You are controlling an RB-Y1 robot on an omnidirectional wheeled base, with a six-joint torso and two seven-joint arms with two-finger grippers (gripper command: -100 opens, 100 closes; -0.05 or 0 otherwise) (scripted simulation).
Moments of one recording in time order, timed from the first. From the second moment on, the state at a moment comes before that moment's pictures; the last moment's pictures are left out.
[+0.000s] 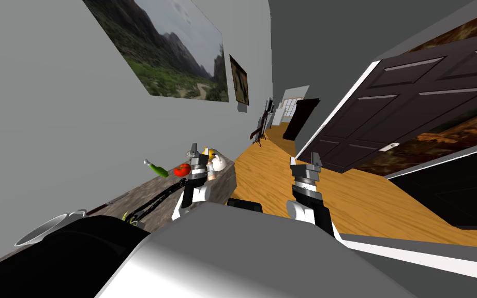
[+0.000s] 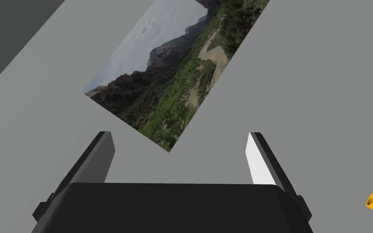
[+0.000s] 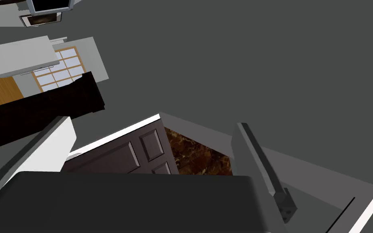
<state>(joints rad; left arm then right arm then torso) 0.49 0.00 0.07 -2.30 0.07 -0.40 0.11 0.51 0.00 -0.01 -2.22 -0.09 -0.42 -0.09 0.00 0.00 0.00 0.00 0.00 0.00</state>
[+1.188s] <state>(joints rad) 0.50 0.30 0.12 -2.34 0.10 -0.14 0.13 0.51 0.00 -0.01 -2.22 -0.09 -0.42 -0.09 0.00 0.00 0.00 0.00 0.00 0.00</state>
